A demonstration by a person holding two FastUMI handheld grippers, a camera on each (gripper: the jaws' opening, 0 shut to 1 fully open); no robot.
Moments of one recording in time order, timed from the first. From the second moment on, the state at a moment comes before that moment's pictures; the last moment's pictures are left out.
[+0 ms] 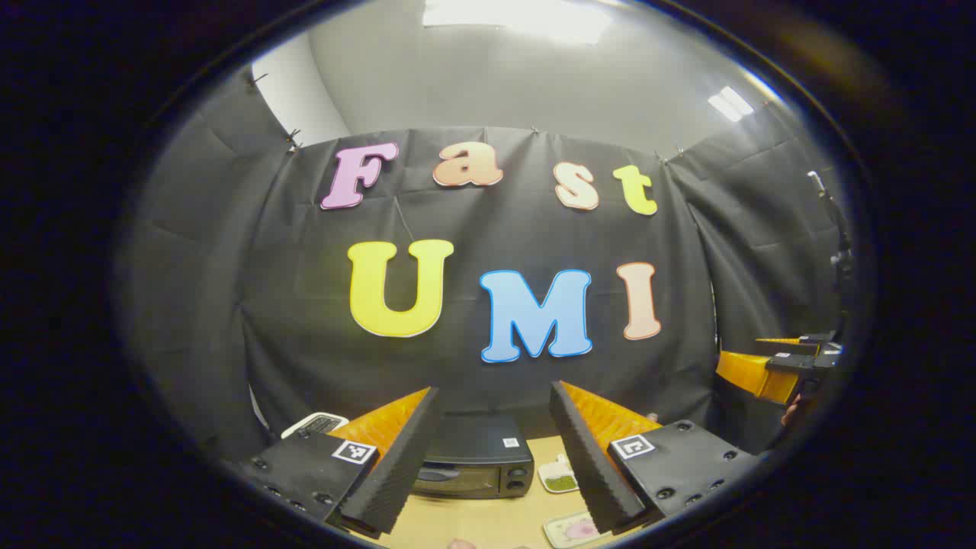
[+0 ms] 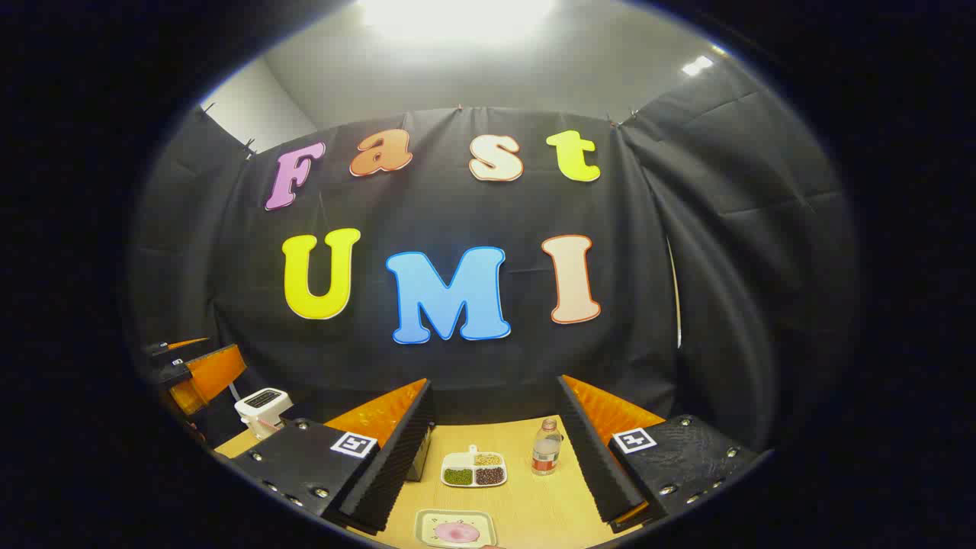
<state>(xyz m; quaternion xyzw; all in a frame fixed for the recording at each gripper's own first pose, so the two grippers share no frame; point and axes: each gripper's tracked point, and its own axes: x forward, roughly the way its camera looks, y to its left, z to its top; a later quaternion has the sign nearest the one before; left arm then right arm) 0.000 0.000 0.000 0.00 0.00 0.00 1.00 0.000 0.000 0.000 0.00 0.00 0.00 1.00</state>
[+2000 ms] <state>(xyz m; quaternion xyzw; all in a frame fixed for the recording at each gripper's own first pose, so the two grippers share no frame) 0.151 0.107 -0.256 0.00 0.24 0.00 0.97 0.032 0.017 -0.092 -0.03 0.09 -0.04 0.99</state>
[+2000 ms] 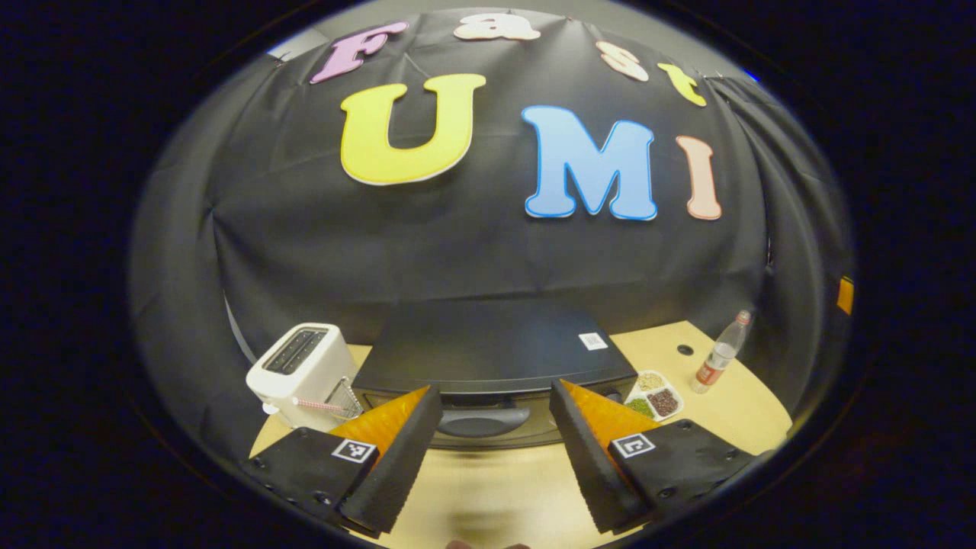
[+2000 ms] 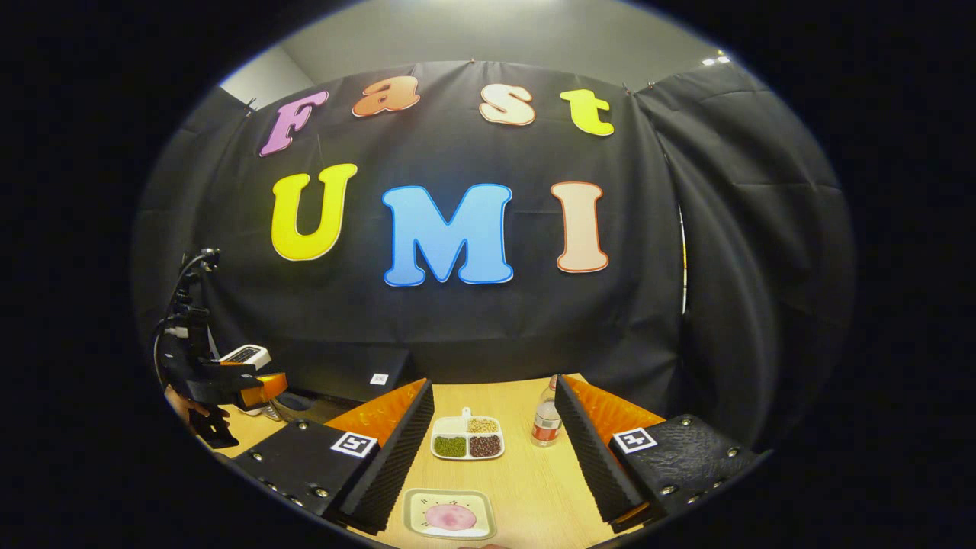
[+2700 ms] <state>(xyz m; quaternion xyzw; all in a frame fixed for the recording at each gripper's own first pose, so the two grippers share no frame) 0.195 0.125 -0.327 0.01 0.28 0.02 0.96 0.034 0.004 -0.105 -0.04 0.11 -0.06 0.99</state>
